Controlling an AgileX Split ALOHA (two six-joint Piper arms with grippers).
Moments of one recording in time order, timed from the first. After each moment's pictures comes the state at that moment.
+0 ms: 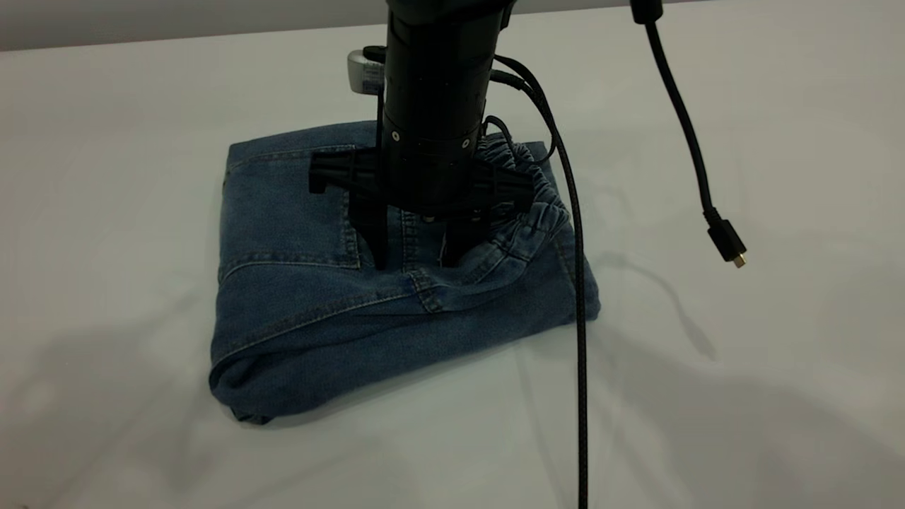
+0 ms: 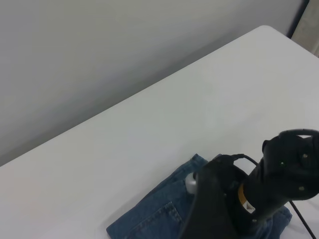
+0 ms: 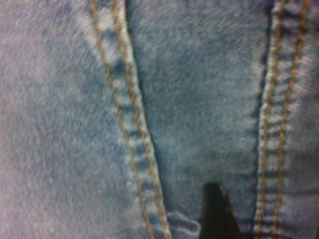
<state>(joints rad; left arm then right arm) -0.16 1.00 -1.22 -0.50 0.91 0.56 0.75 2.40 -1.65 0.10 0.70 0.72</state>
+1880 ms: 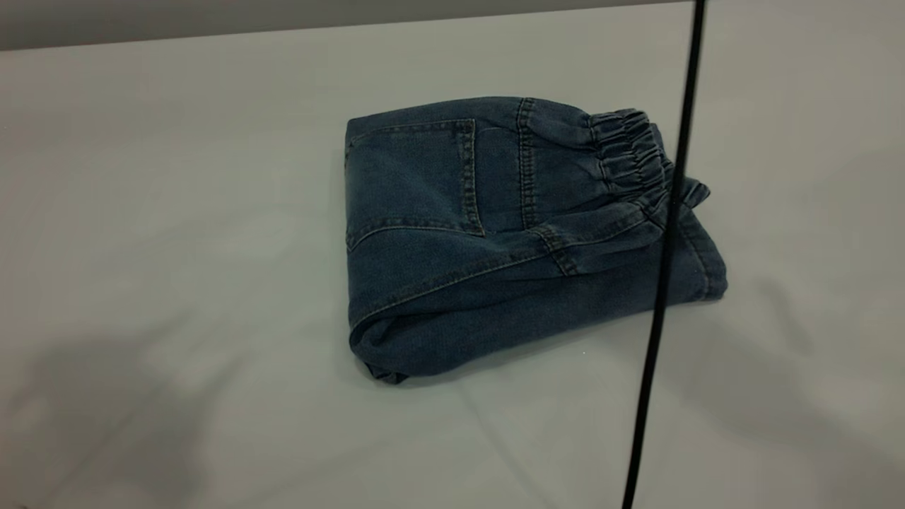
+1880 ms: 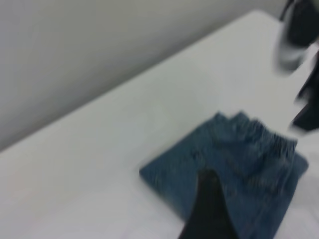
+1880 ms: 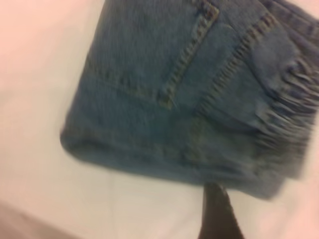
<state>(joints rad) -0.16 0.99 -1.22 -0.48 0.98 0.57 0.67 1.80 -1.65 -0.05 1.22 0.14</state>
